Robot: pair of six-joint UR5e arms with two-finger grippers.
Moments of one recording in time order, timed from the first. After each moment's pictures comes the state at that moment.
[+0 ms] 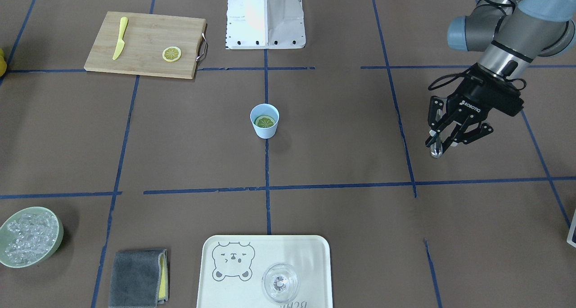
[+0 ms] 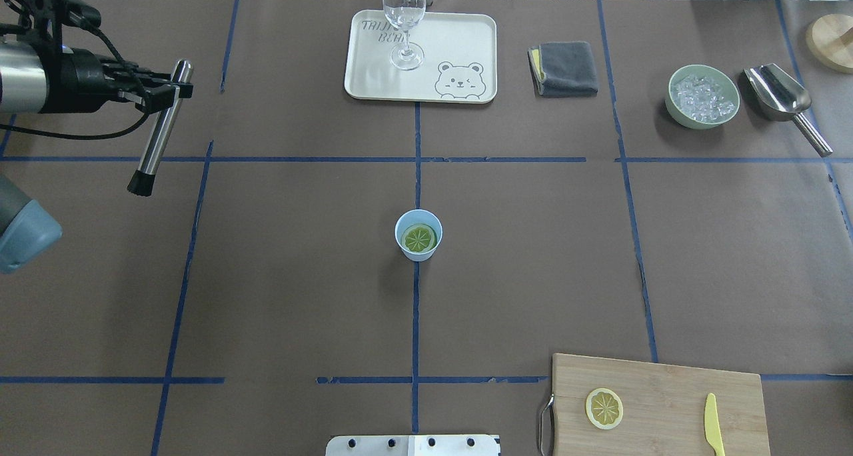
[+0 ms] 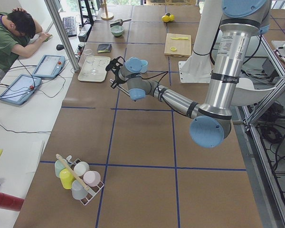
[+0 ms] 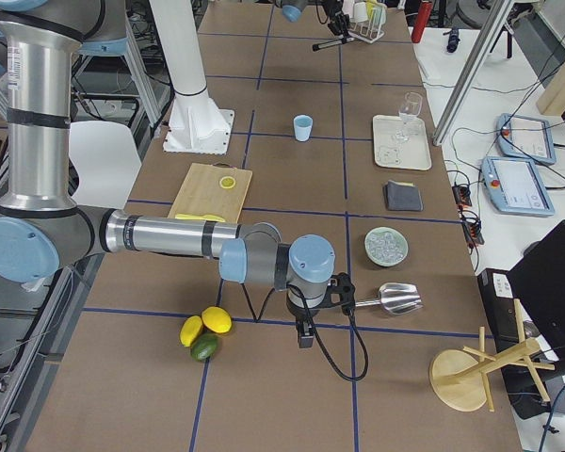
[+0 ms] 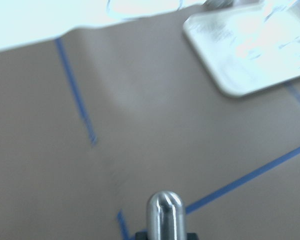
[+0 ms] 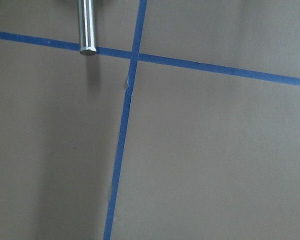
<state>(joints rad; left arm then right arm) -0.97 -1.80 -1.76 -2.62 -1.98 -0.64 1.61 -1.67 1.64 -1.59 2.31 -0.19</state>
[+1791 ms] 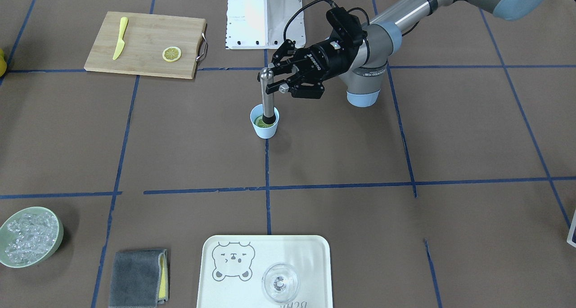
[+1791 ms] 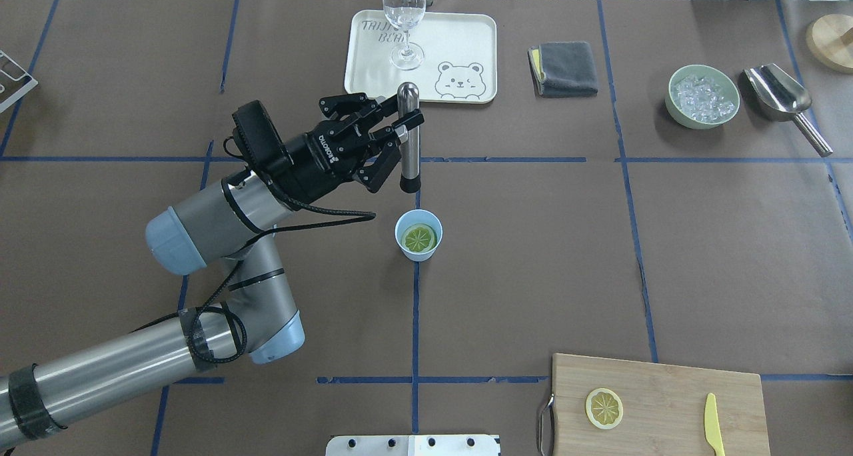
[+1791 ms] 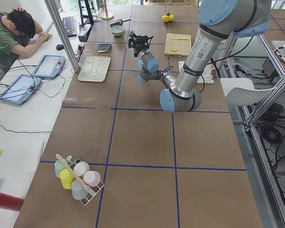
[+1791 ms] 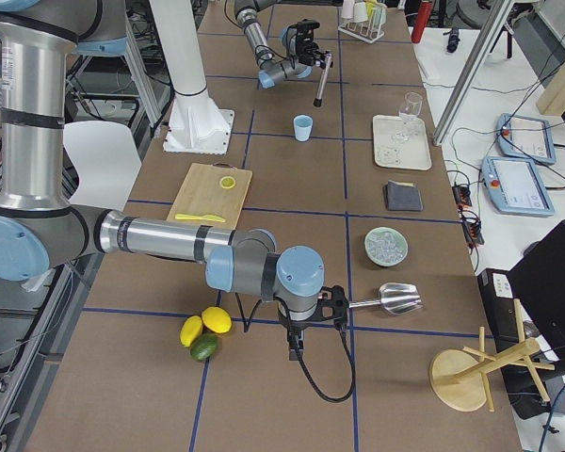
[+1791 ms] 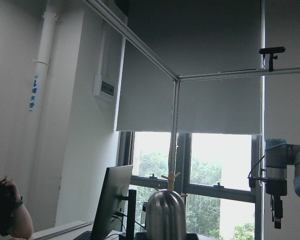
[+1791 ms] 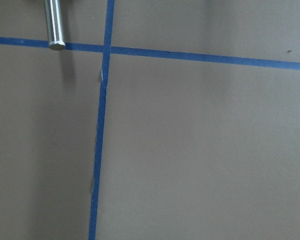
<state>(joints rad) -0.47 -2.24 -1.27 -3.60 -1.35 -0.36 1.66 -1.69 1.63 -1.59 2.31 -0.18</state>
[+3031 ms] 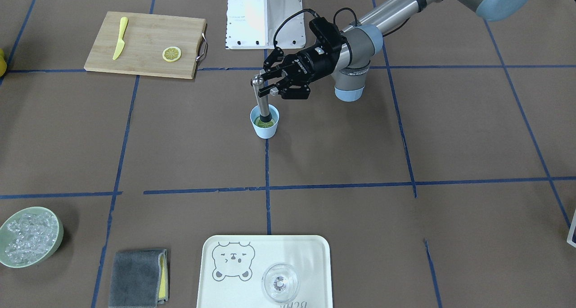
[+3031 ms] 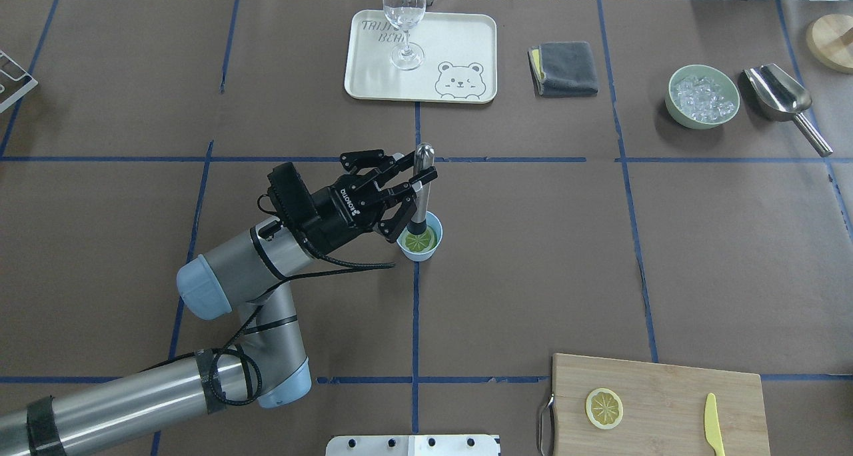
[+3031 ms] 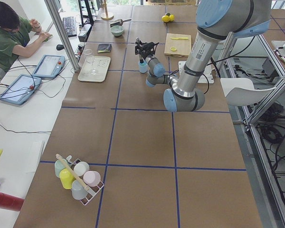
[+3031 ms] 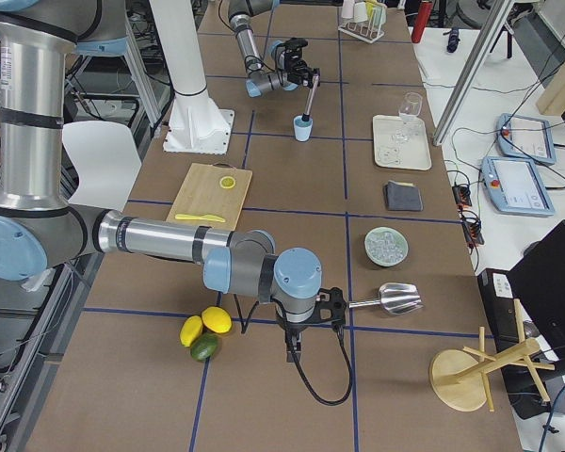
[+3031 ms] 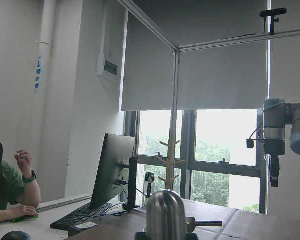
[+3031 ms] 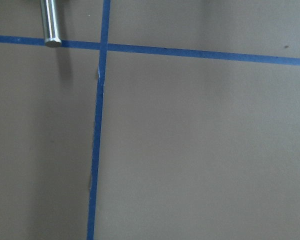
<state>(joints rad) -0.38 -2.24 -1.21 -3.62 -1.29 -0.30 1.66 -1.70 1.63 -1.59 2.31 -0.18</state>
